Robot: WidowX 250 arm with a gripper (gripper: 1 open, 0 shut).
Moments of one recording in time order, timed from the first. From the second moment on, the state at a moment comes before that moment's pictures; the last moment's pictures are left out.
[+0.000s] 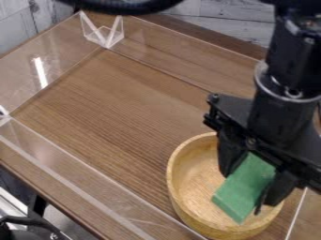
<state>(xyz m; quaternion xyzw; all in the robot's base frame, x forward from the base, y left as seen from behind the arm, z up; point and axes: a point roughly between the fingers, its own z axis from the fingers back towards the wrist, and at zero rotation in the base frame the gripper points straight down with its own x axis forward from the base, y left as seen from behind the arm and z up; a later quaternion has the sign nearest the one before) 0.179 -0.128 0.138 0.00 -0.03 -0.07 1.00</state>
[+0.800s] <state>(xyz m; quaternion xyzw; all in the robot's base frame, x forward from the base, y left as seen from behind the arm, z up) 0.183 -0.117 0.122 -0.01 -0.05 -0.04 1.00</state>
